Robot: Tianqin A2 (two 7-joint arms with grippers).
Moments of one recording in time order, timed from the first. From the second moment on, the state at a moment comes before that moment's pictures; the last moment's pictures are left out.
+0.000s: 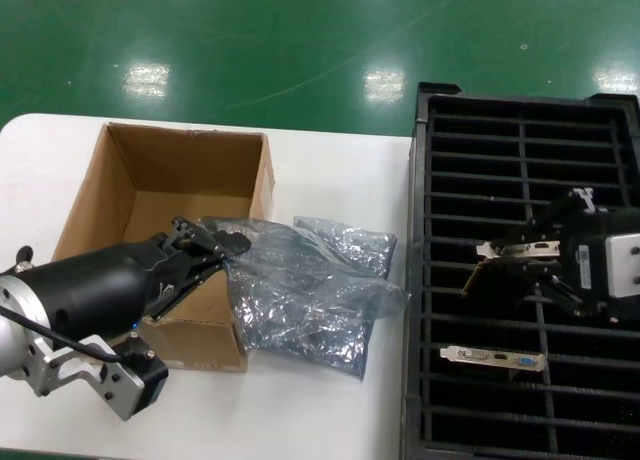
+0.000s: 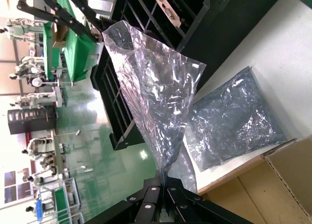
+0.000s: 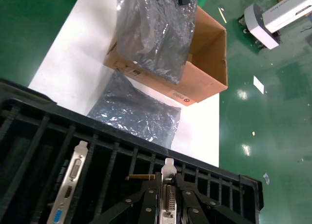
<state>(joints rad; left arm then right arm) -0.35 -0.96 1.84 -1.89 -1.27 0.62 0.55 0.84 0.78 -2.02 1.77 1.13 -1.20 0.23</state>
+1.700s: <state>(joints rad) -0.35 -0.96 1.84 -1.89 -1.27 0.62 0.55 0.85 0.75 -2.03 1.72 1.10 -1.19 0.25</state>
